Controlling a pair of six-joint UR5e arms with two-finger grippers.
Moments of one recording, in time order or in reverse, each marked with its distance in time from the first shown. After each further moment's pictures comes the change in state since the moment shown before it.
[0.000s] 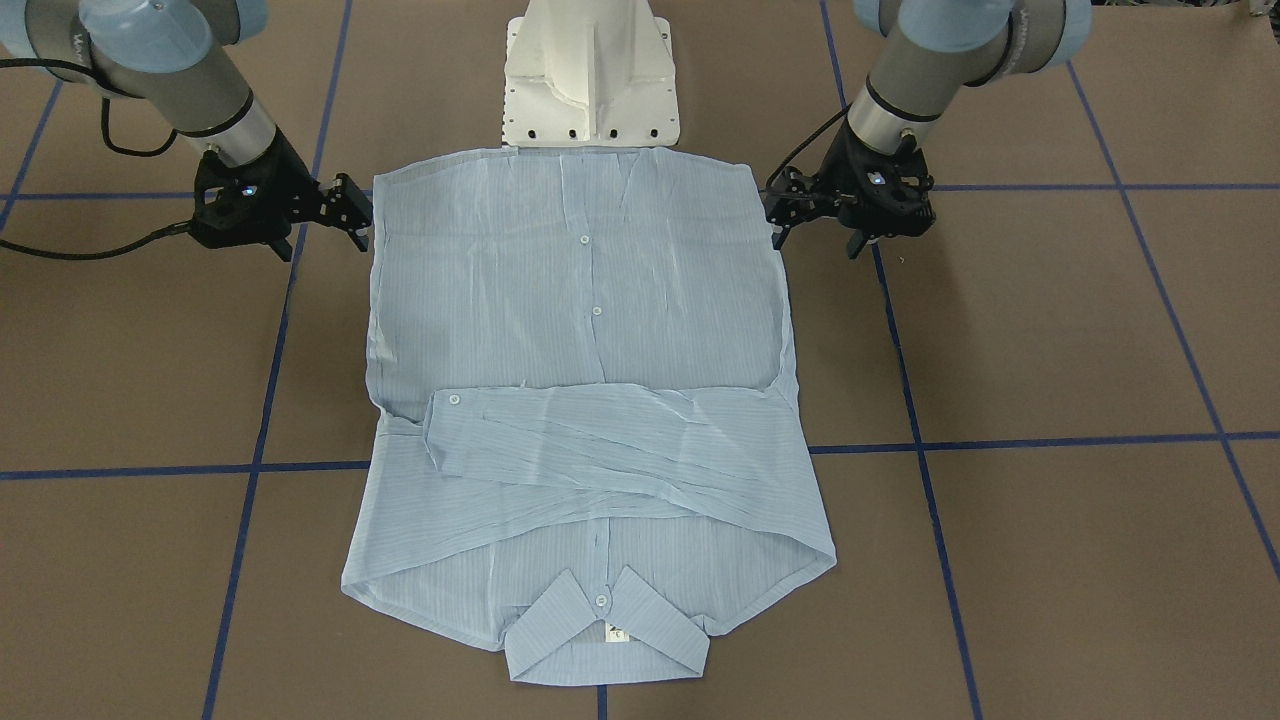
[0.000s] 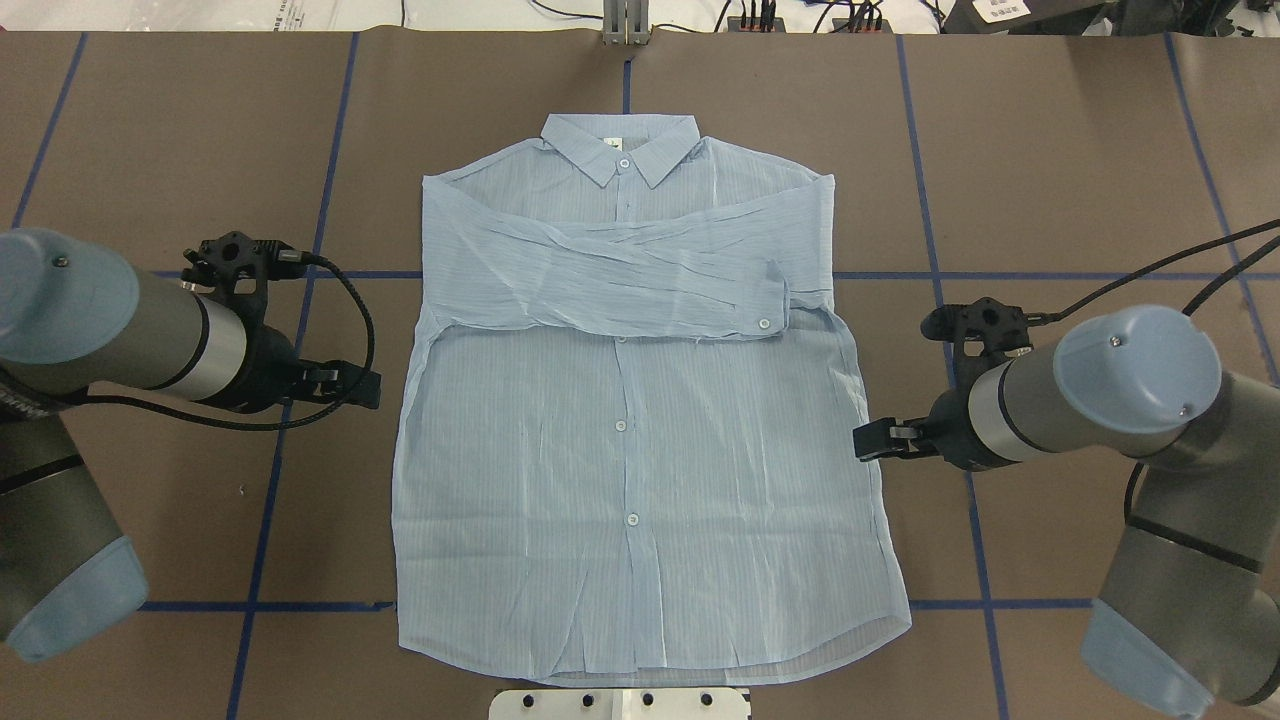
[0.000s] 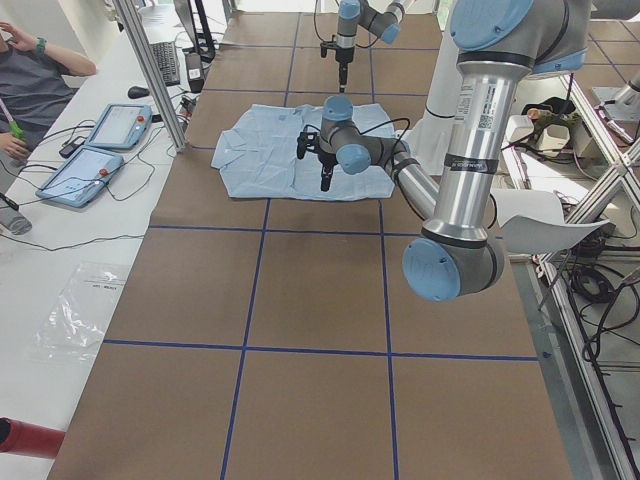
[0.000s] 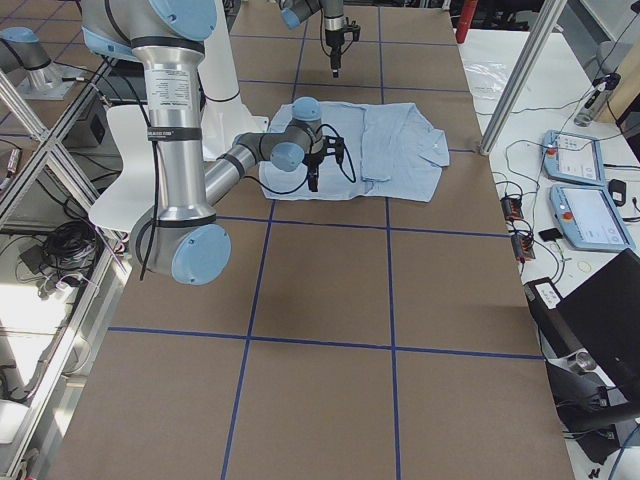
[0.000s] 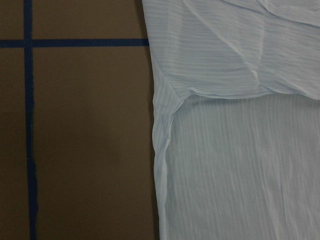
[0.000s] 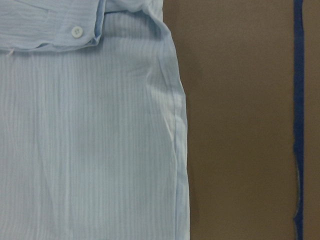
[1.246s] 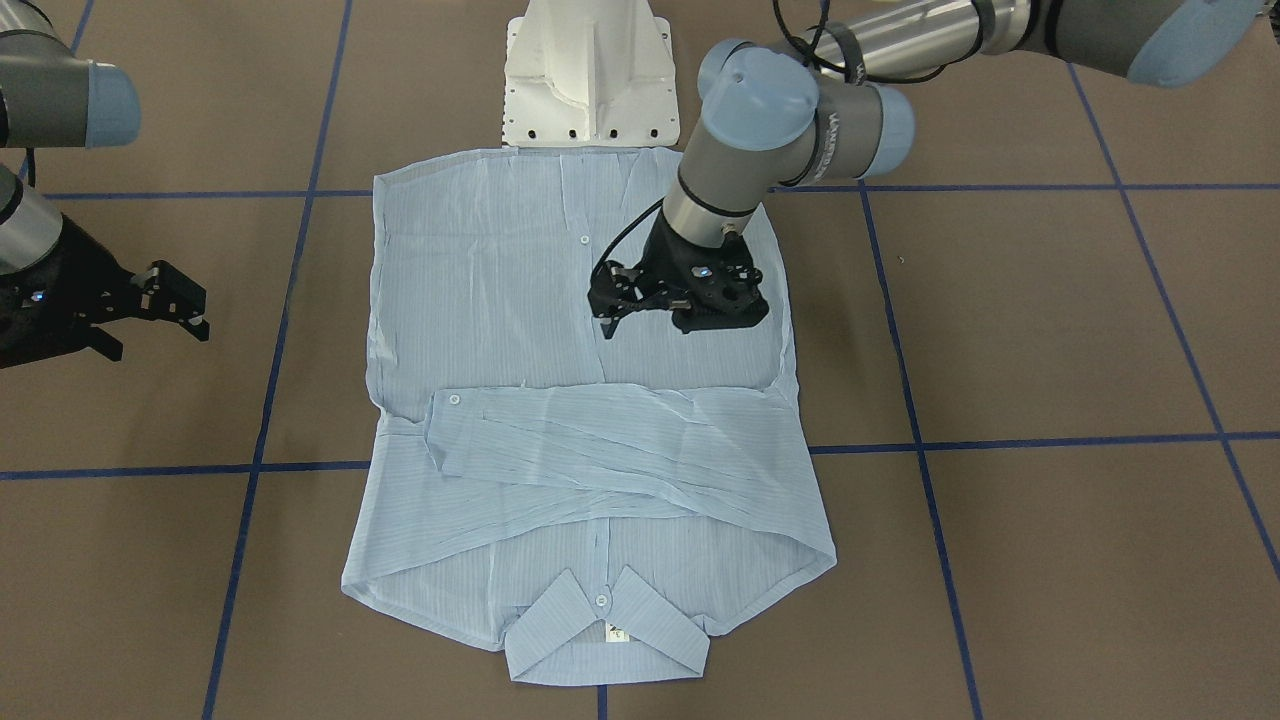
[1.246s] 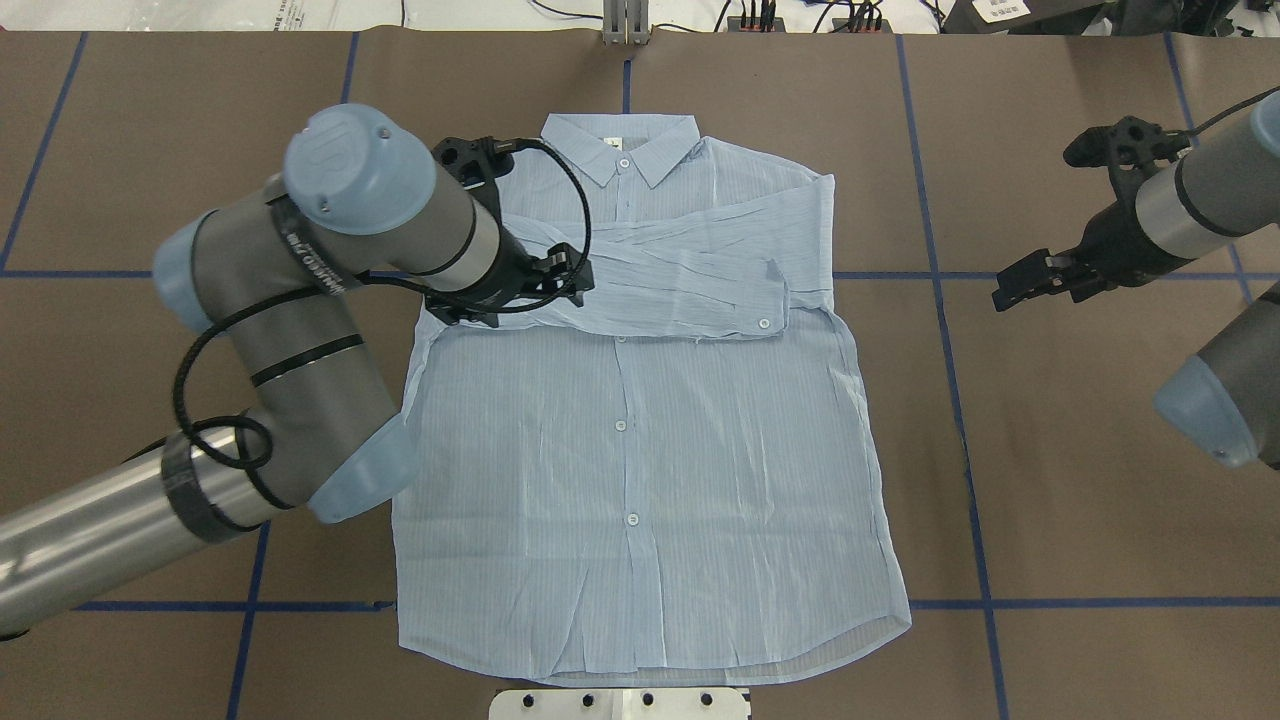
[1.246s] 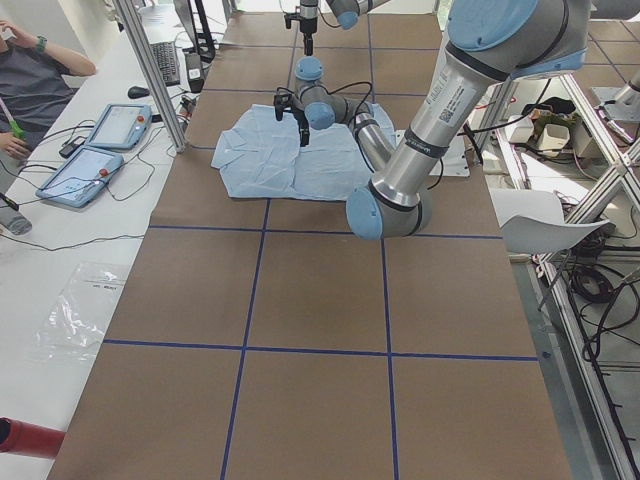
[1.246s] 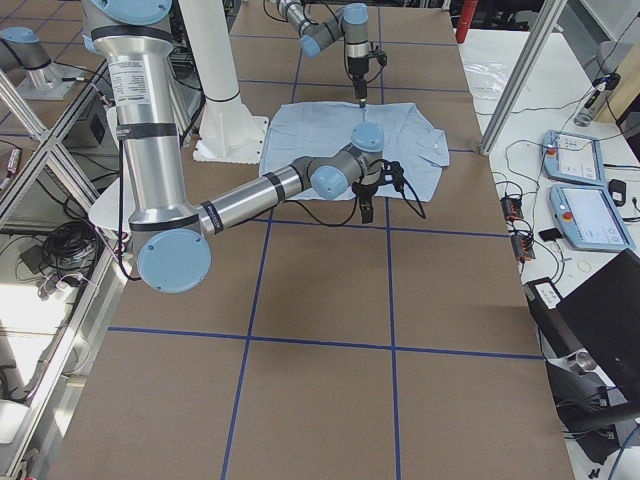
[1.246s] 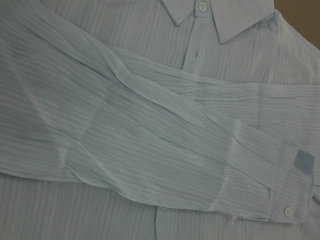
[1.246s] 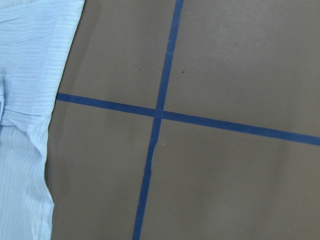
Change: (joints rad) left arm 0.003 -0.477 0.299 0.093 0.005 -0.242; right arm 0.458 0.048 -0.213 -0.007 0.319 -0.504
